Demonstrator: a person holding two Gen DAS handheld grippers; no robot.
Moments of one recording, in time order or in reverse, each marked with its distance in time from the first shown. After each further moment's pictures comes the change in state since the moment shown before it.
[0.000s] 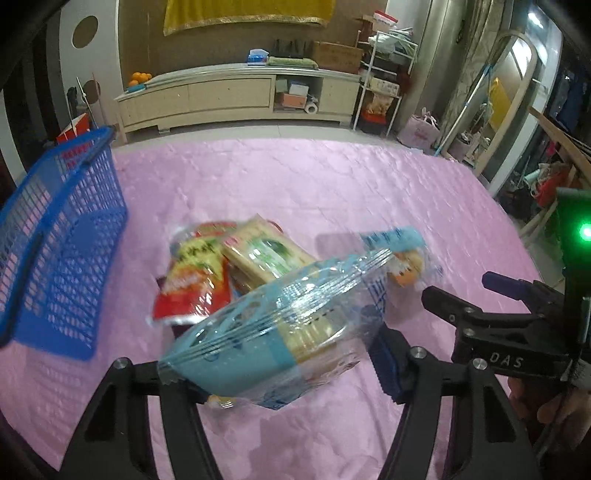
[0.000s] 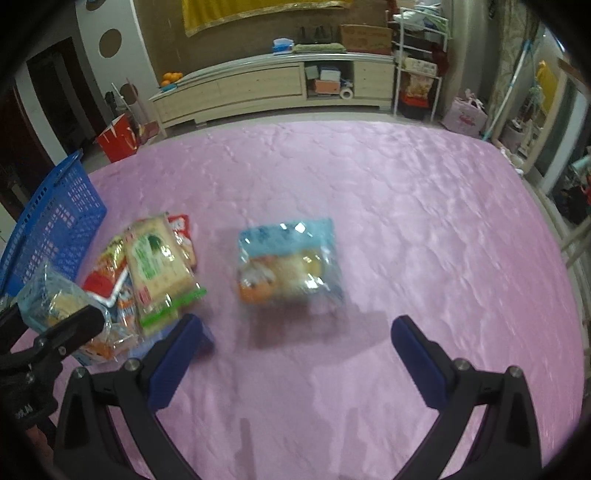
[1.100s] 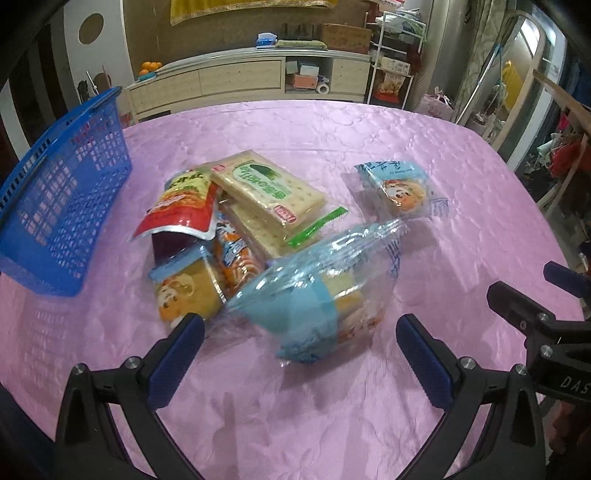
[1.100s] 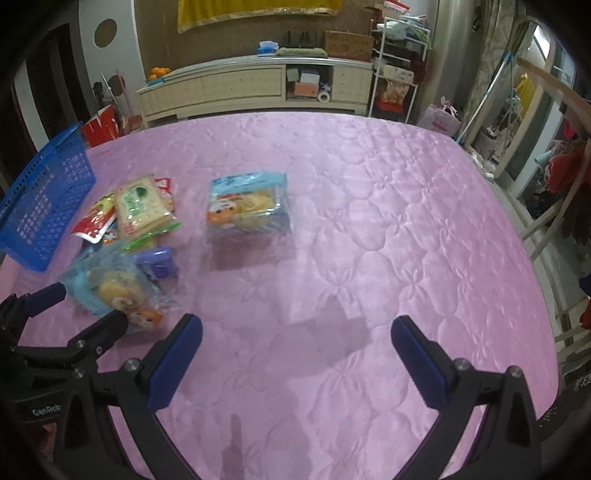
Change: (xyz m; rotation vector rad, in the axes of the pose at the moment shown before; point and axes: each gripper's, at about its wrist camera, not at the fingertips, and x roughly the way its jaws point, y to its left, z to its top) left arm 0.022 -0.035 -0.068 0.008 0.055 0.086; right arm -0.042 -0.028 -0.069 -0.009 -0.017 -0.123
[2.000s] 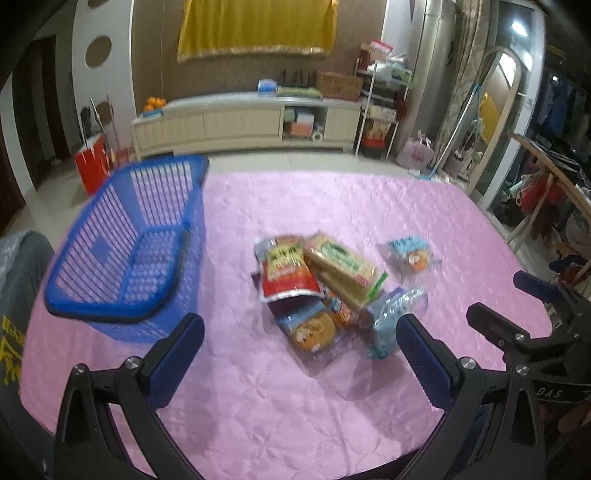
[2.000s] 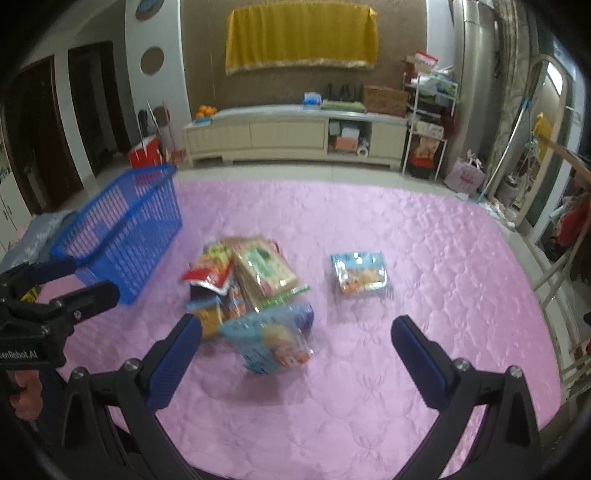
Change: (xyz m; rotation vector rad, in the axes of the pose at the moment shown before) left arm -0.105 0.118 0.019 0.014 -0.143 -0.091; right arm -0.084 0.105 0.012 -0.068 -0.162 0.092
